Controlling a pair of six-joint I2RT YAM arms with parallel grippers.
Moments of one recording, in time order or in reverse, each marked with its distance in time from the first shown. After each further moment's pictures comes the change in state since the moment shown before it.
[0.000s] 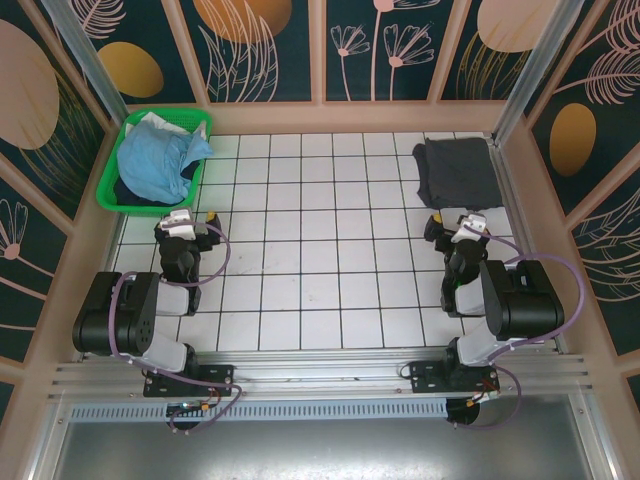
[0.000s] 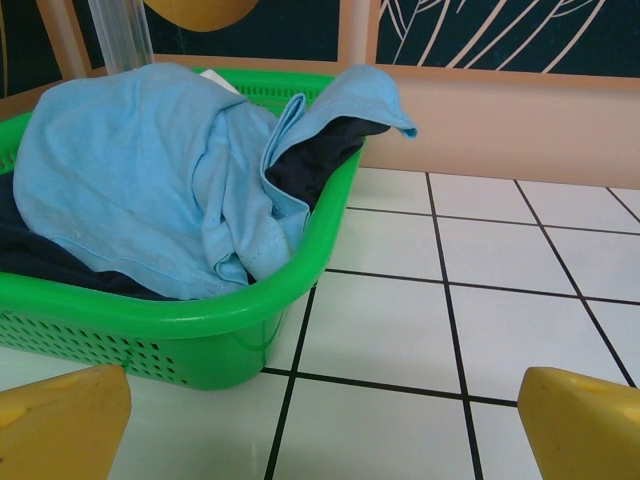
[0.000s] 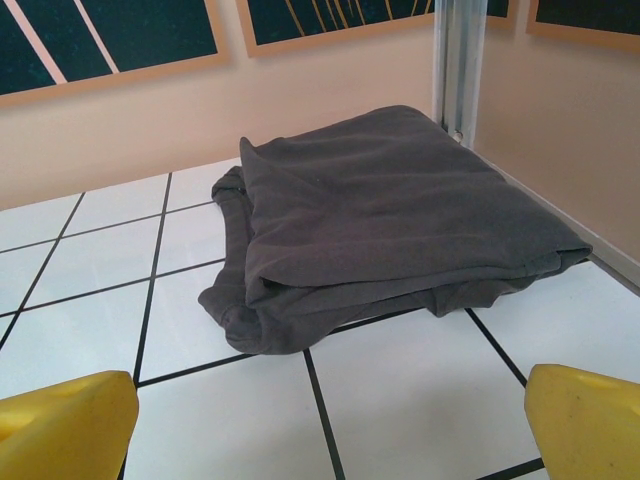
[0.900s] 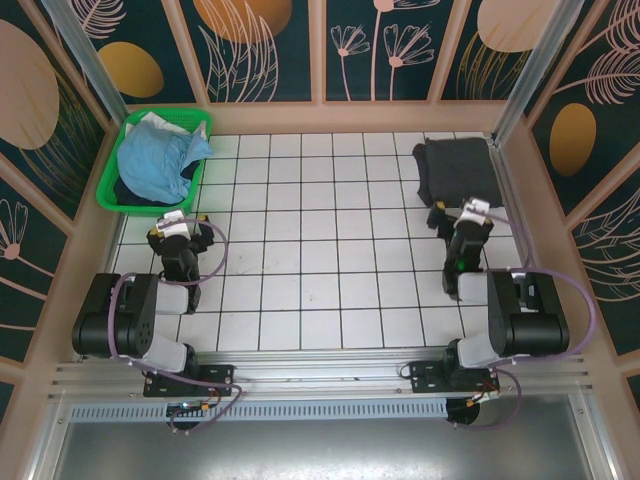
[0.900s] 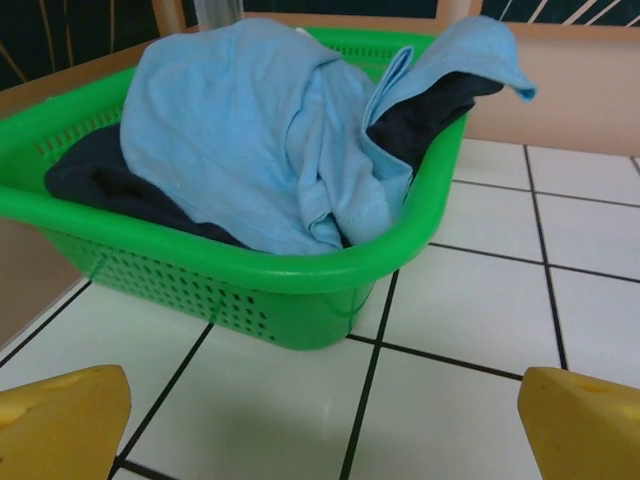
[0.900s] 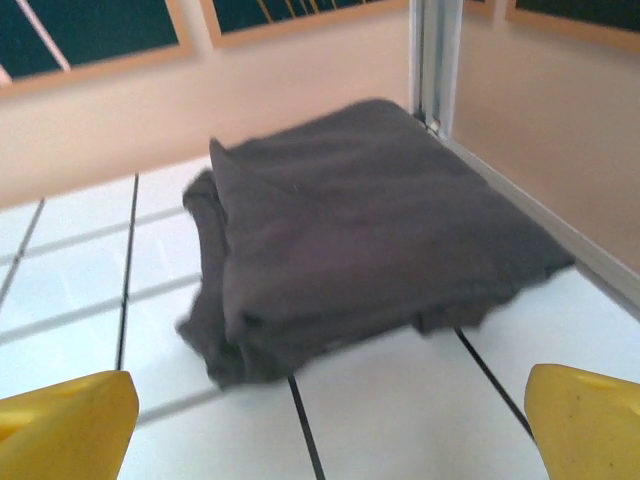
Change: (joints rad) left arm 0.000 -0.009 0.011 -0.086 -0.153 -0.016; right arm 0.012 -0.089 0.111 -0.294 0.062 0.025
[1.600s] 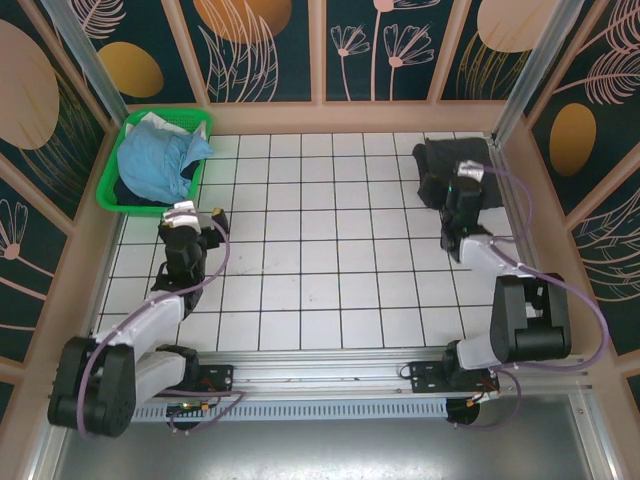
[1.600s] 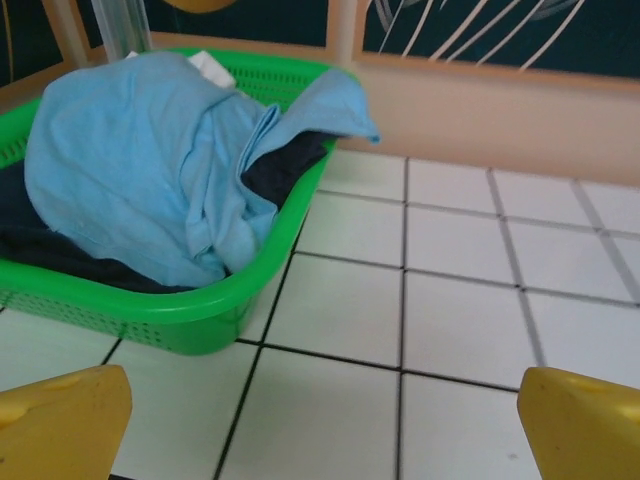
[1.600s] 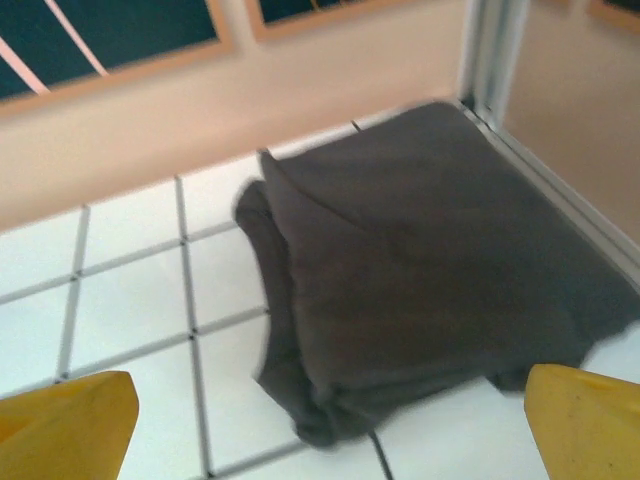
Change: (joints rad) left arm -0.164 -0.354 0.125 -0.560 -0.042 -0.062; right arm 0.052 -0.039 0.386 -0.579 0.001 0.077
